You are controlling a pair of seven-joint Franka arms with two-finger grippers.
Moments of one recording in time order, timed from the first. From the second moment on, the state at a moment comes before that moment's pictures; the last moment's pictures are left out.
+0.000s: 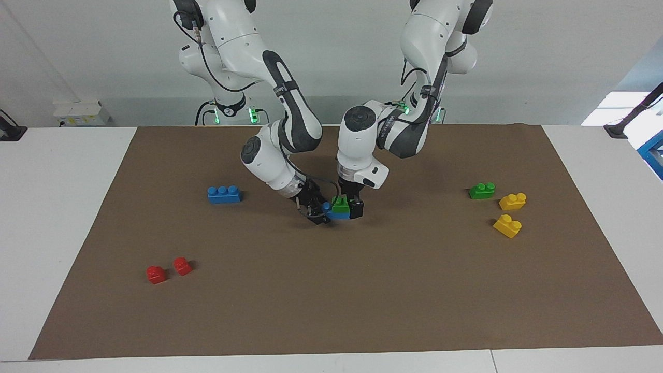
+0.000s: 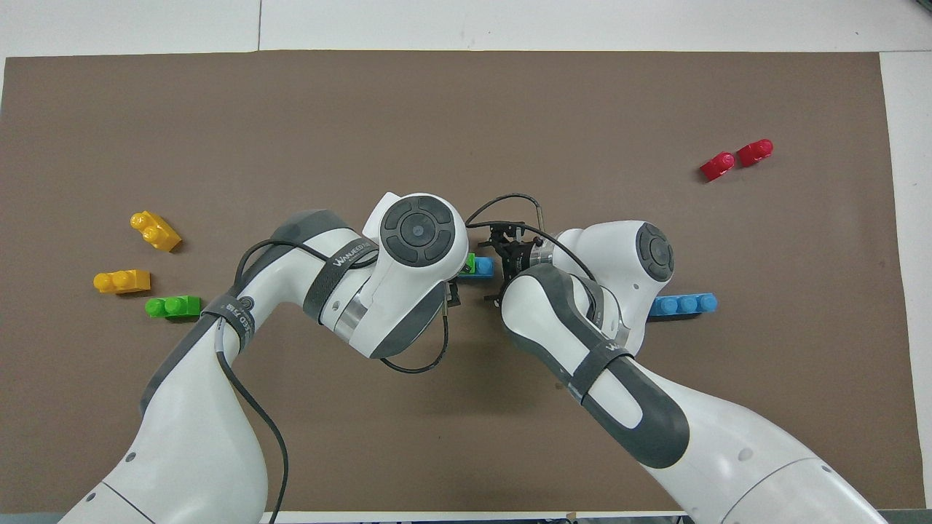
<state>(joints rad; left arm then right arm) -0.48 0.38 -0.22 -1.79 0.11 2.23 -2.46 0.48 0.38 0.03 -2.04 0.93 2.56 1.19</state>
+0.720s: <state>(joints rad) -0.48 0.38 -0.22 -1.80 0.12 2.22 -2.46 0.48 0.39 0.03 -2.03 0.93 2.57 1.17</state>
